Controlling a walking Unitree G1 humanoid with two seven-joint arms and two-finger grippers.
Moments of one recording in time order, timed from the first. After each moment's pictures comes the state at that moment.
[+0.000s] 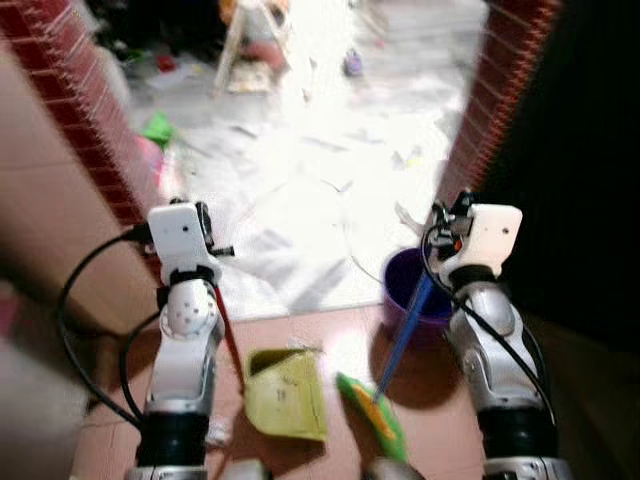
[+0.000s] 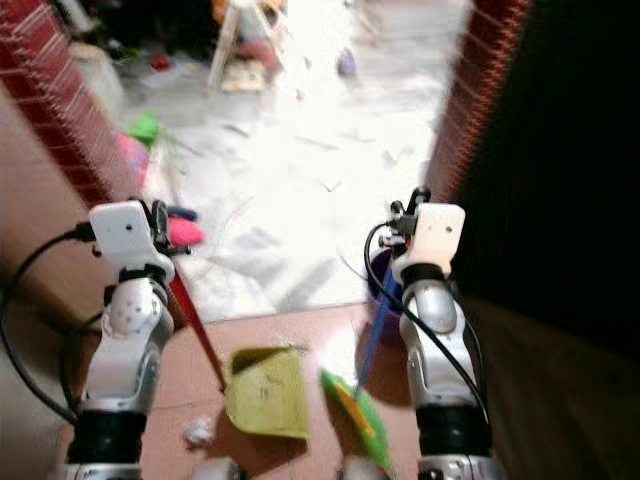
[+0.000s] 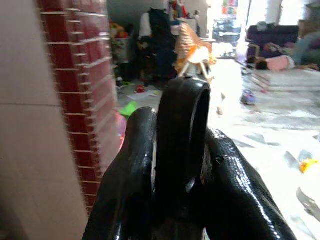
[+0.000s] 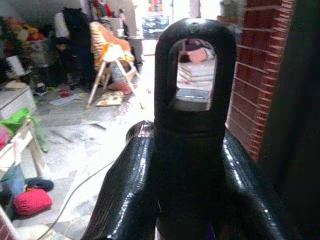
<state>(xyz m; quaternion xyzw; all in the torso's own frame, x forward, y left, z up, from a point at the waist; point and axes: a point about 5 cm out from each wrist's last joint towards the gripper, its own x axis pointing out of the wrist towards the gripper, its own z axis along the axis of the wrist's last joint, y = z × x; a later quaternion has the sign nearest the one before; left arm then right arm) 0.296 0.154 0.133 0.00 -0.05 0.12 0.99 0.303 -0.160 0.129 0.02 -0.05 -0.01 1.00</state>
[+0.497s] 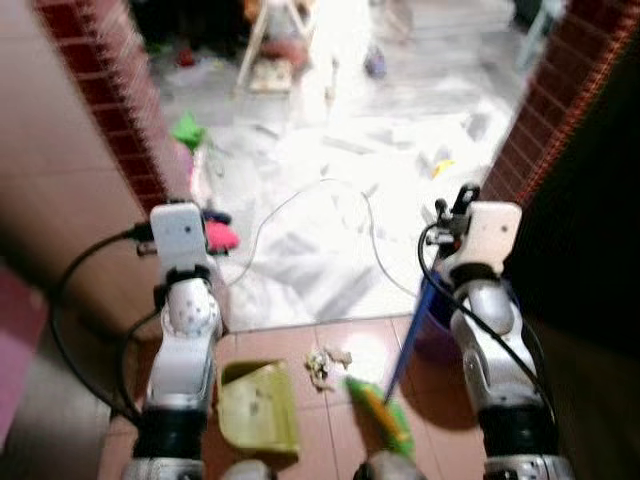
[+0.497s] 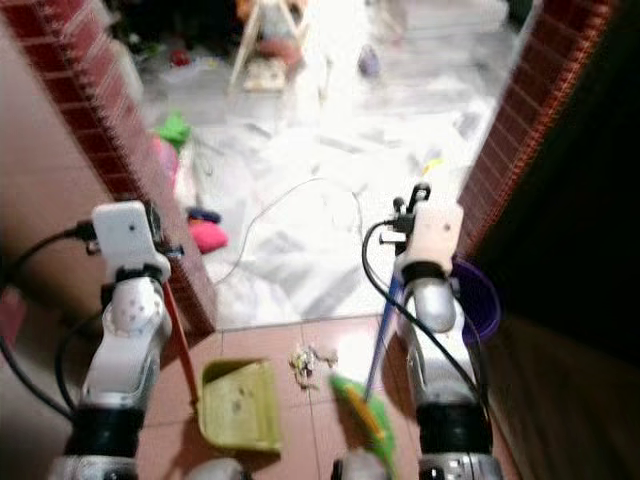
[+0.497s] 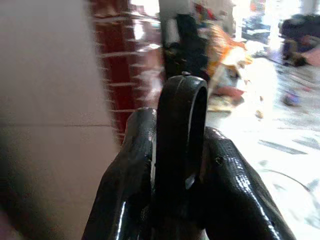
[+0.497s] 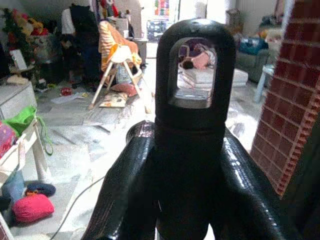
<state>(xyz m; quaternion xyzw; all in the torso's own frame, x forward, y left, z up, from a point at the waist) 0.302 0.163 0.134 0.06 -0.07 0.15 0.98 0.305 -0.160 0.135 -0.02 -0.06 -0.02 1.00</state>
